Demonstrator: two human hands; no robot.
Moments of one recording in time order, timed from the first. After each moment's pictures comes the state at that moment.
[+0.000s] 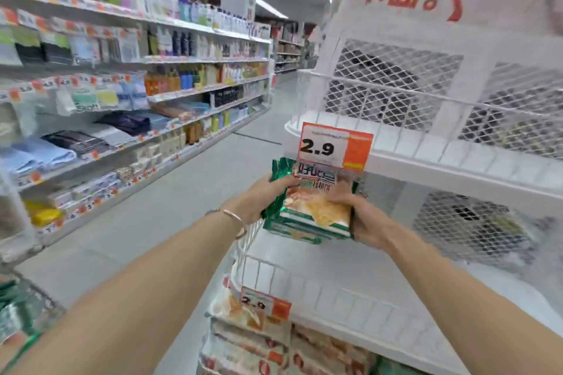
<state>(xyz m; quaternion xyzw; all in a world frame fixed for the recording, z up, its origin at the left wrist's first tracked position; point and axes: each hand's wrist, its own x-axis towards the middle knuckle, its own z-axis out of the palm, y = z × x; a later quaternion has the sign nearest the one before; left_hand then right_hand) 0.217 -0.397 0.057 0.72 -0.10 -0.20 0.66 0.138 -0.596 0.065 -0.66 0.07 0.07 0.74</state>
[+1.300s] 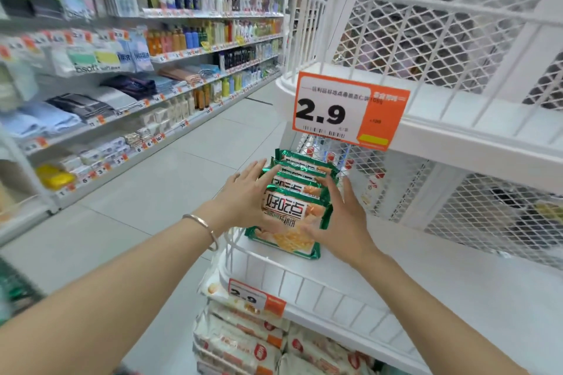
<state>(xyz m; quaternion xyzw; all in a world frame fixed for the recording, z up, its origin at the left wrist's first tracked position) 0.254 -0.386 -0.018 0.96 -0.26 -0.01 0.11 0.179 -0.603 -0.039 -0.97 0.01 -0.10 0.24</state>
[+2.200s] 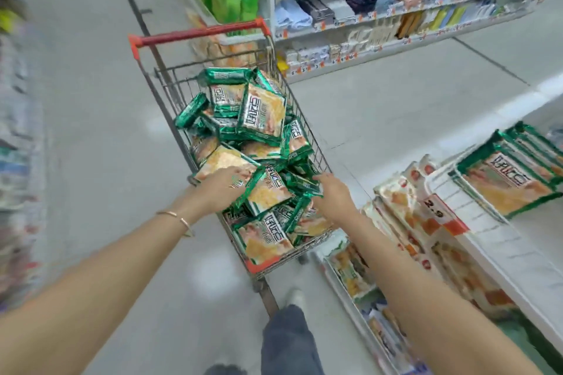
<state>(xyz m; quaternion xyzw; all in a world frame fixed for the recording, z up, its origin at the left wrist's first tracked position) -0.147 -0.014 -0.034 0.91 0.24 -0.13 0.31 0.000 -0.243 -0.070 -0.93 -0.27 0.18 0.18</state>
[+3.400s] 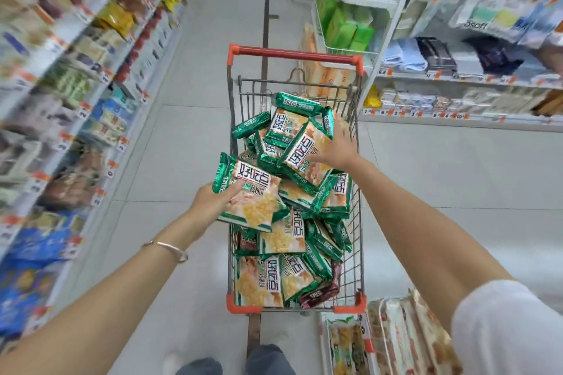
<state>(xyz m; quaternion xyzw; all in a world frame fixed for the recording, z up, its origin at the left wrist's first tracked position) -0.144 -0.013 -0.033 0.57 0.55 0.13 0.59 0.165 -0.033 -0.020 -0.86 -0.45 0.20 0.13</state>
